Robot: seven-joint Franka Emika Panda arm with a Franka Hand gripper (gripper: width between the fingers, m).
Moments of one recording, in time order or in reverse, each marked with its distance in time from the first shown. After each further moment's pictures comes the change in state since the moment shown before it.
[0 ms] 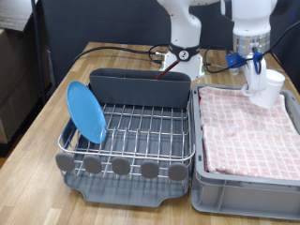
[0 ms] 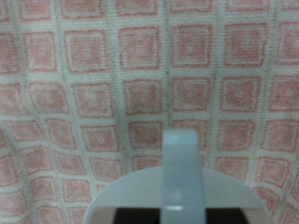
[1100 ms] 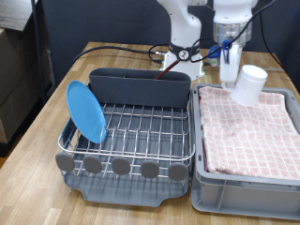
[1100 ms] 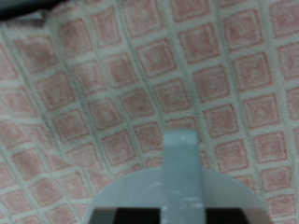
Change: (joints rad) arm -0.143 -0.021 -0.041 0.024 -0.092 -0.003 0.168
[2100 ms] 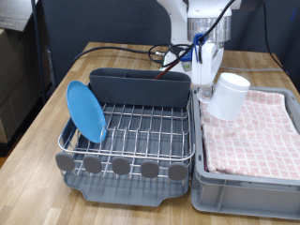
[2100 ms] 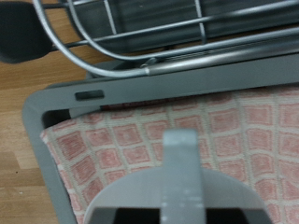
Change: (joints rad) arm -0.061 0.233 -0.090 0.362 -0.083 -0.018 -0.173
